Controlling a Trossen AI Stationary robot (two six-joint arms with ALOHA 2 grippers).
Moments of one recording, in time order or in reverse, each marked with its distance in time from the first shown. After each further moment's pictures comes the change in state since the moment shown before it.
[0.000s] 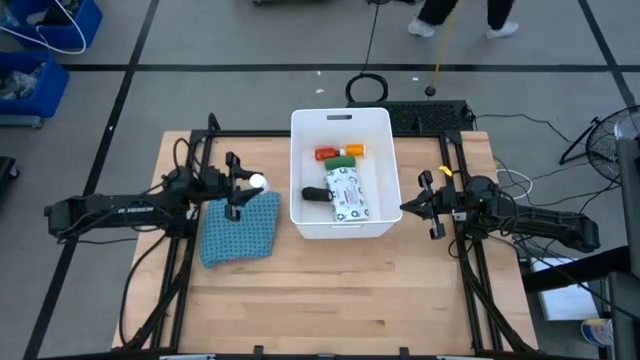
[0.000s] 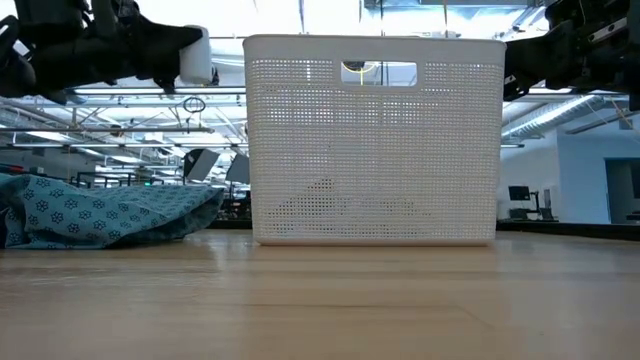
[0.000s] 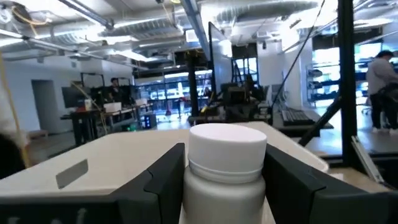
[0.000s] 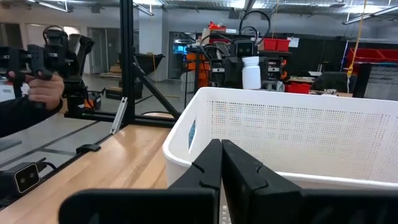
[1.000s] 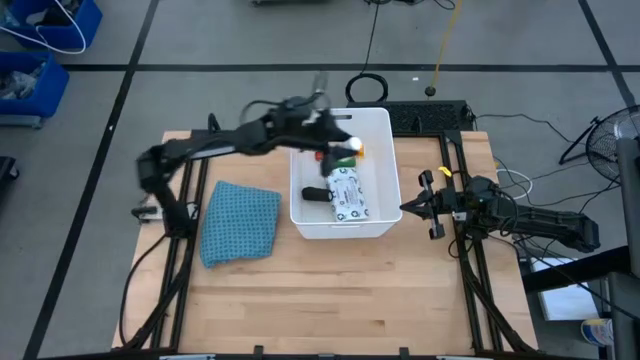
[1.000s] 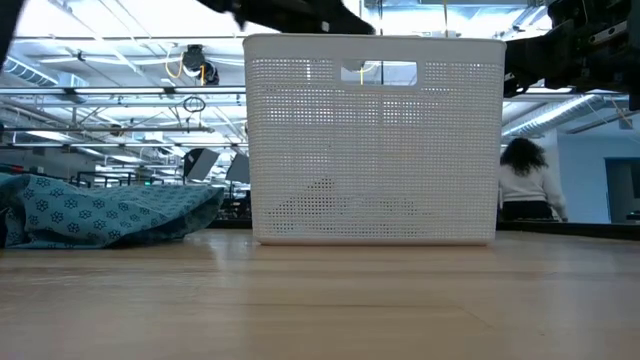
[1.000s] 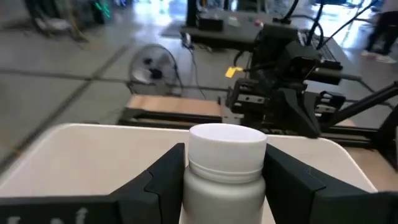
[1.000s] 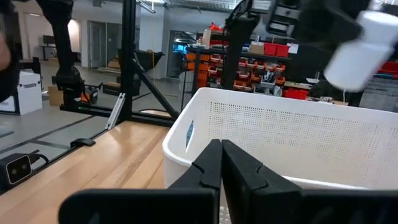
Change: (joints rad) left arm -0.006 0.989 1.392 -0.952 0.022 0.011; right arm 0.000 0.002 -0.001 0.017 0.002 -0.053
